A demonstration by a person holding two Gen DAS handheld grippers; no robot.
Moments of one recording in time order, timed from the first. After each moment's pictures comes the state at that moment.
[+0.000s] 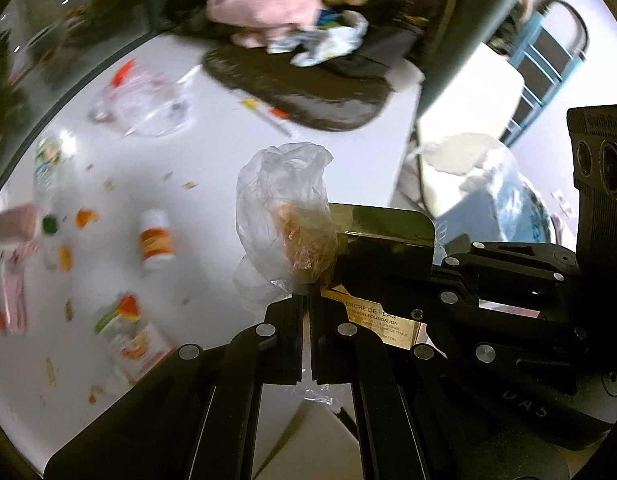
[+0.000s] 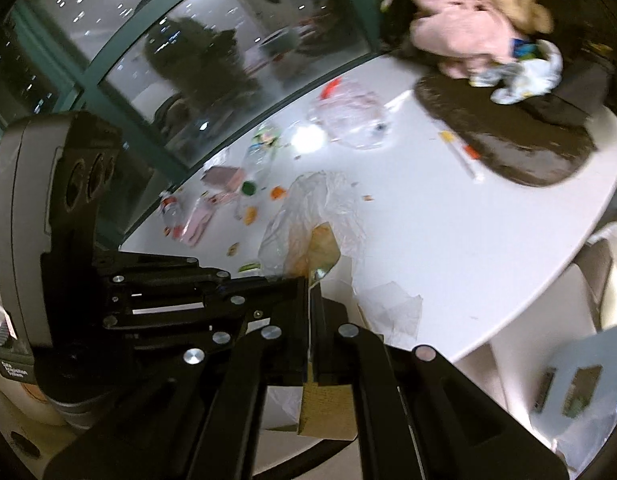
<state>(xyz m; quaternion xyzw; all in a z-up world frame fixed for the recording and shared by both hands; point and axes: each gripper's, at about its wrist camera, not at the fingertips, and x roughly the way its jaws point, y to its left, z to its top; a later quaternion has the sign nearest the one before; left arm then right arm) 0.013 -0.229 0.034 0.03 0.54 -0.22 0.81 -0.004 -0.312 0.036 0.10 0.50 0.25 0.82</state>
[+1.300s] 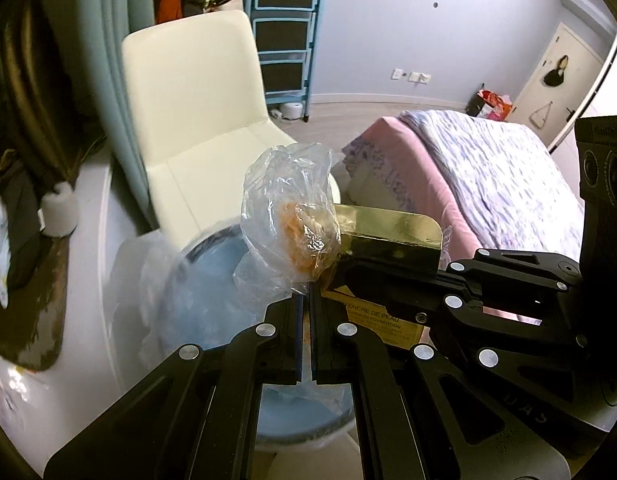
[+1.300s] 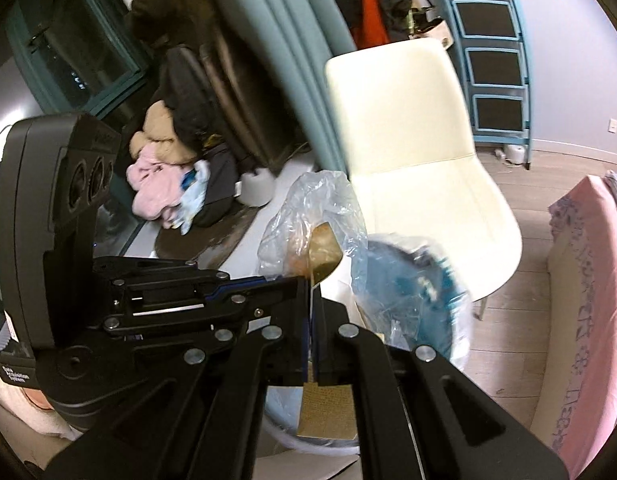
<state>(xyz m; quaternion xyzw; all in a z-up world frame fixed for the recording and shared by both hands) -0.042 -0.668 0.057 0.23 0.44 -0.53 0.69 -0.129 -0.685 0.081 0.24 0.36 -0.12 0.89</state>
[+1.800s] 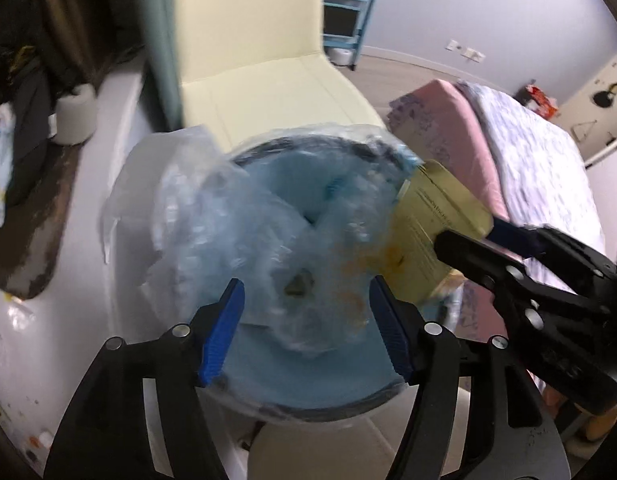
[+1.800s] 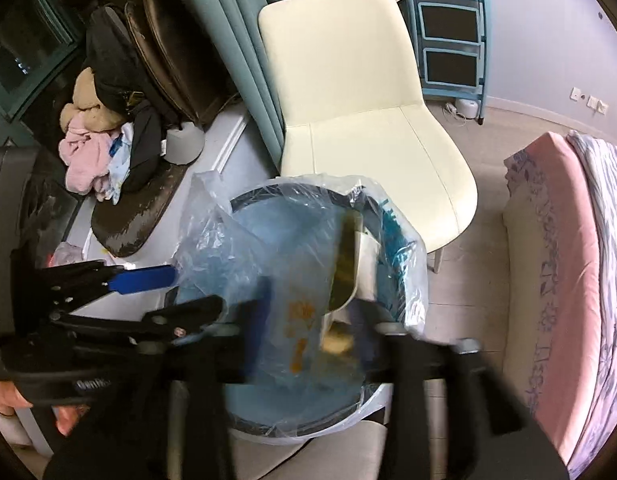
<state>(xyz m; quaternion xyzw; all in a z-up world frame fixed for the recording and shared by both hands) -0.006 -0.647 -0.002 0.23 0.54 -0.43 0.68 -0.123 -0.704 0.036 0.24 0.45 -0.20 0.84</state>
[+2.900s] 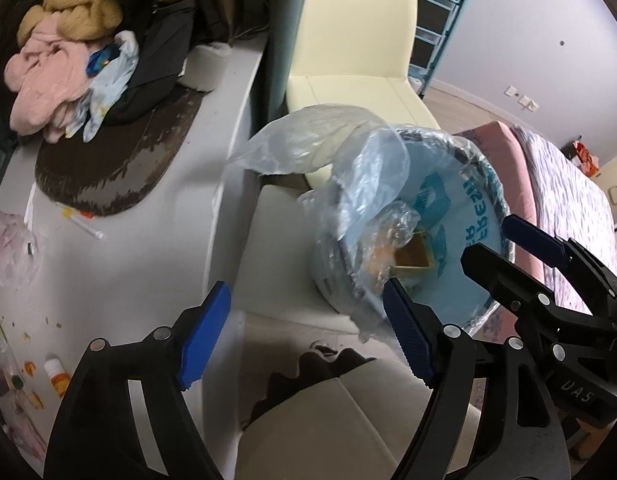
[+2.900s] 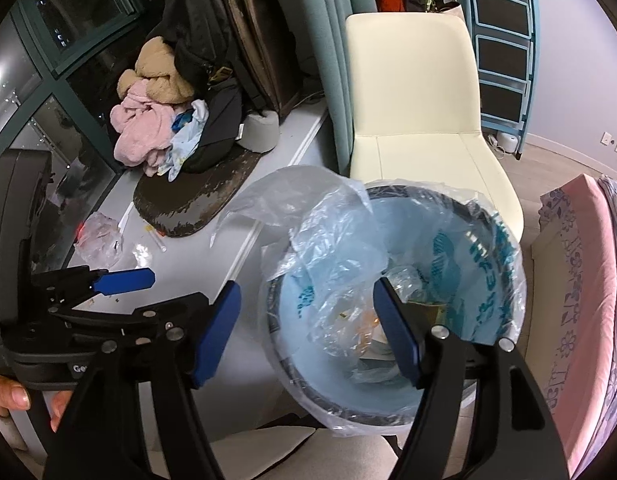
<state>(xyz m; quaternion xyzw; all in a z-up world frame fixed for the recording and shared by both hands) 0.023 -0.516 0.025 0.18 0.55 -0.34 0.74 -0.089 -0.599 0.054 0.19 0.44 -0.14 0.87</state>
